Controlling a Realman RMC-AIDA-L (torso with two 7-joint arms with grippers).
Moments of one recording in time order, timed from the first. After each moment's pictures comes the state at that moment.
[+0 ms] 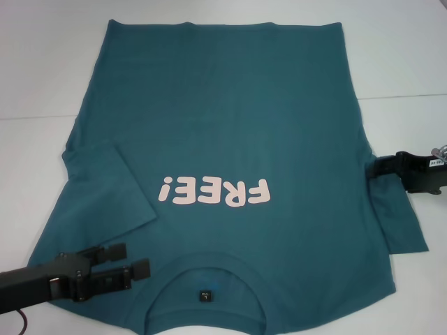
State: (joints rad) left arm -0.37 -2.16 0.58 0.83 2.06 1.70 -1.75; right arm 0.73 1.90 -0.58 -0.47 -2.47 -1.04 2.61
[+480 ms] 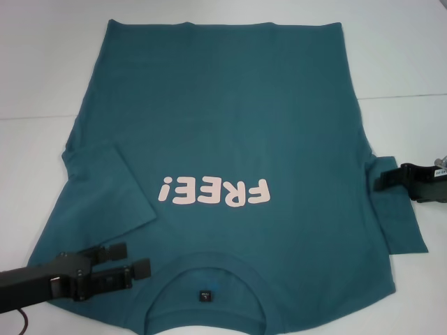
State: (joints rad) left arm -0.37 -2.16 0.58 0.82 2.06 1.70 -1.75; right arm 0.73 1.90 -0.60 -0.47 -2.55 -1.04 2.62
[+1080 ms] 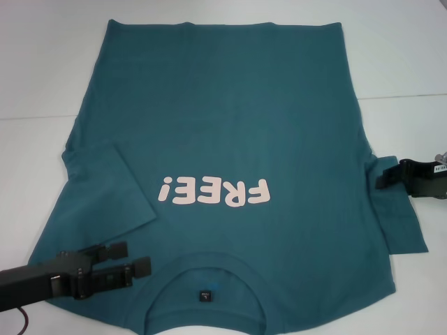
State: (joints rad) left arm -0.37 -2.16 0.58 0.82 2.06 1.70 -1.76; right arm 0.73 1.89 -0.61 -0.47 -2.52 -1.07 2.61
